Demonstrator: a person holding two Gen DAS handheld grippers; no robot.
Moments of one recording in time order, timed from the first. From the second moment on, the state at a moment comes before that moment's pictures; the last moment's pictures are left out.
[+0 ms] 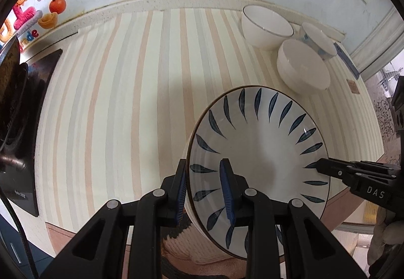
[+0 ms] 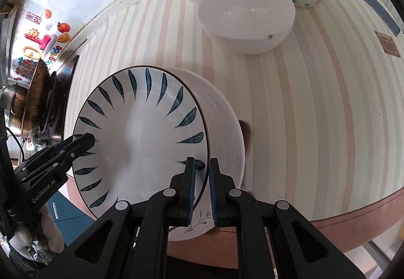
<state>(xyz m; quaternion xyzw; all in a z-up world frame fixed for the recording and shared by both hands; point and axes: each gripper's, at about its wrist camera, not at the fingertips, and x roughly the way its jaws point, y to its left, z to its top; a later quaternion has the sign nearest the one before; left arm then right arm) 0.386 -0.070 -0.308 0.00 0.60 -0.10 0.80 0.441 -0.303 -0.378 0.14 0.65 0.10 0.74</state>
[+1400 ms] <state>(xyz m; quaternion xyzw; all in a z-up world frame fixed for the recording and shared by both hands) 0.356 -0.081 -0.301 -0.02 0.61 -0.03 0.79 0.435 -0.297 -0.353 0.13 0.64 0.11 0.75</state>
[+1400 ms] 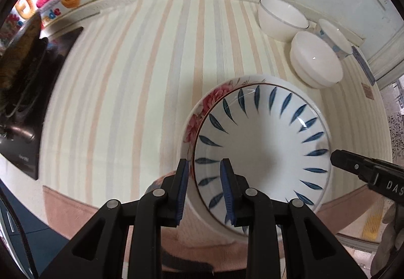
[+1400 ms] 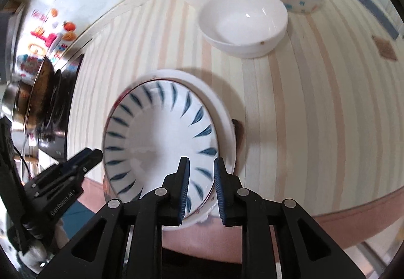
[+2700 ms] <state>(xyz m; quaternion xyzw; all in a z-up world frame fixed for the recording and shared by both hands) 0.262 -0.088 -0.146 -0.04 0.52 -0.08 0.85 0.309 -0.315 -0.159 0.13 0.52 0.09 0.84</state>
